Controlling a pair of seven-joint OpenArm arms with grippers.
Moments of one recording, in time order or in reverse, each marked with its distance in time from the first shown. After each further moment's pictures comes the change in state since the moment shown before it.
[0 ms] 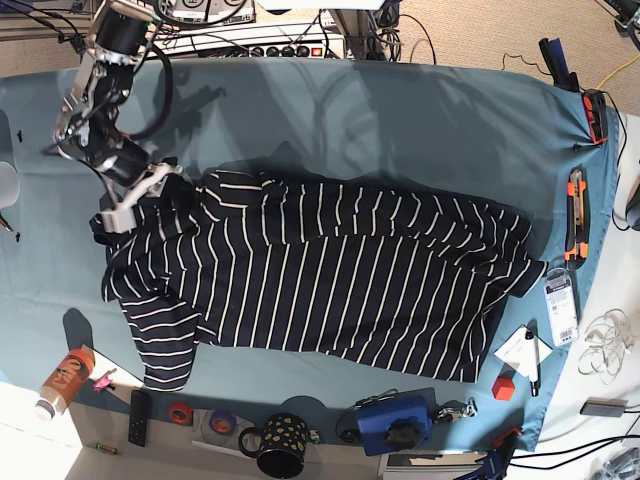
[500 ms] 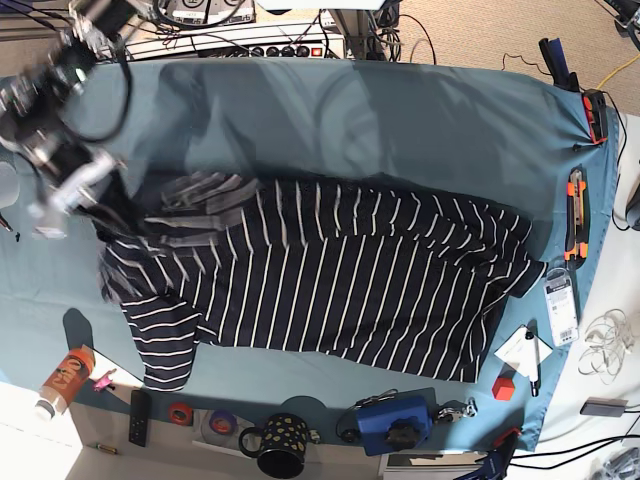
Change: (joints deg) left arm 0.0 0.1 0.0 0.0 -0.2 0.0 0.0; right arm -2.5 -0.2 18.4 29.4 26.8 0.3 -13.5
